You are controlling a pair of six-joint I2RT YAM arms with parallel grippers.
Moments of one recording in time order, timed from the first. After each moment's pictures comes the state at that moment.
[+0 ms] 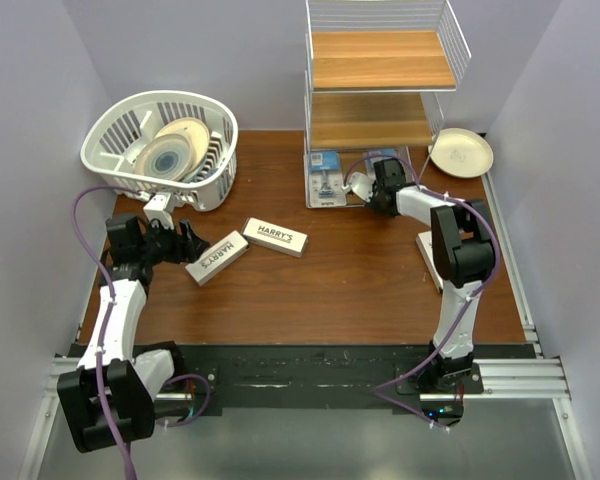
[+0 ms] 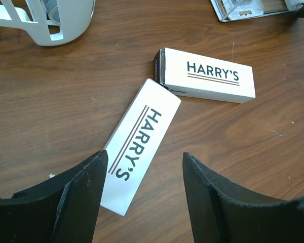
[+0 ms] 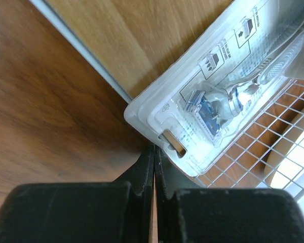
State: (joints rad) left arm 0.23 0.99 0.60 -0.22 0.64 0.01; right arm 0.24 2.04 1.34 -0.26 0.19 -0.94
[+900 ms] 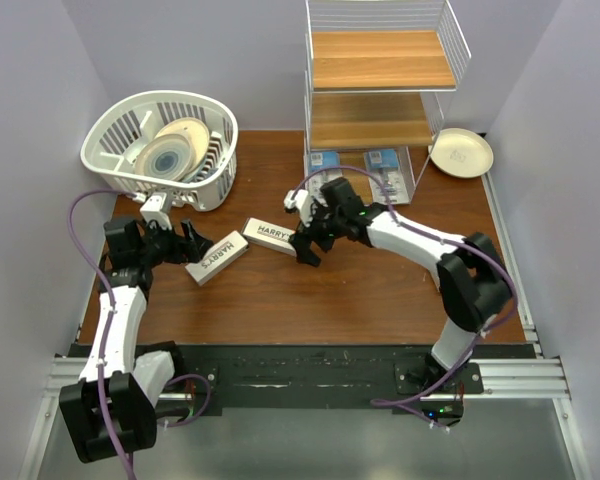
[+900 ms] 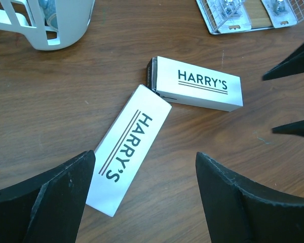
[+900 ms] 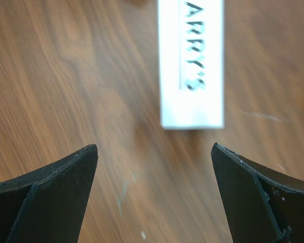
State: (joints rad) left arm 0.23 0.93 0.58 -0.21 0.64 -0.06; right arm 0.64 1.73 1.20 -0.31 -0.40 -0.36
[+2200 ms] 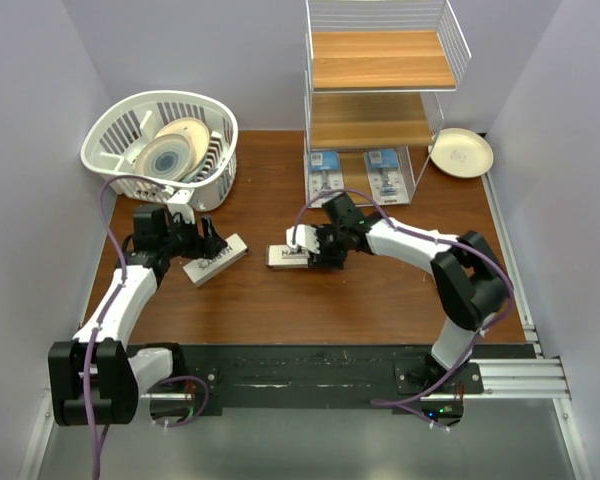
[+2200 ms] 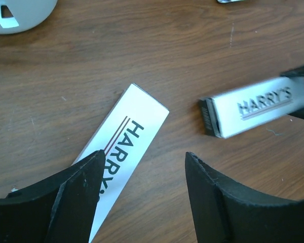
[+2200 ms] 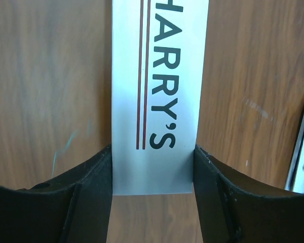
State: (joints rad) left arm 0.04 1.10 0.64 -0.20 0.50 -0.07; right arm 0.65 1.77 1.14 -0.39 -0.30 -0.92
